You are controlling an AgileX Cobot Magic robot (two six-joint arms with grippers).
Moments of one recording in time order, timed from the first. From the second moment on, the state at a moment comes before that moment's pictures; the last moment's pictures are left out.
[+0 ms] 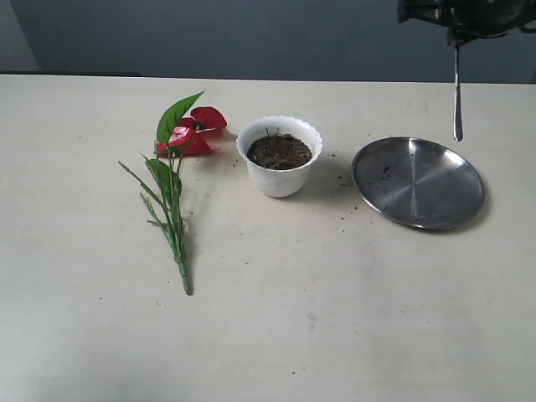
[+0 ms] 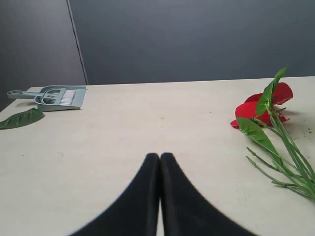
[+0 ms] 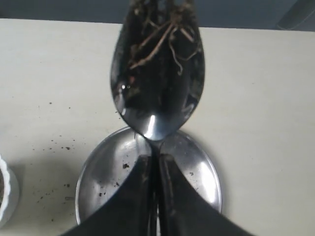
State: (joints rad) left arm 0.15 0.01 -0.01 0.10 0.24 -0.07; right arm 0.40 1.66 -1.44 -0.33 0.80 0.42
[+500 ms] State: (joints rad) left arm 0.15 0.01 -0.01 0.10 0.24 -0.07; right arm 0.31 1.88 -1.49 -0.15 0.83 0.25
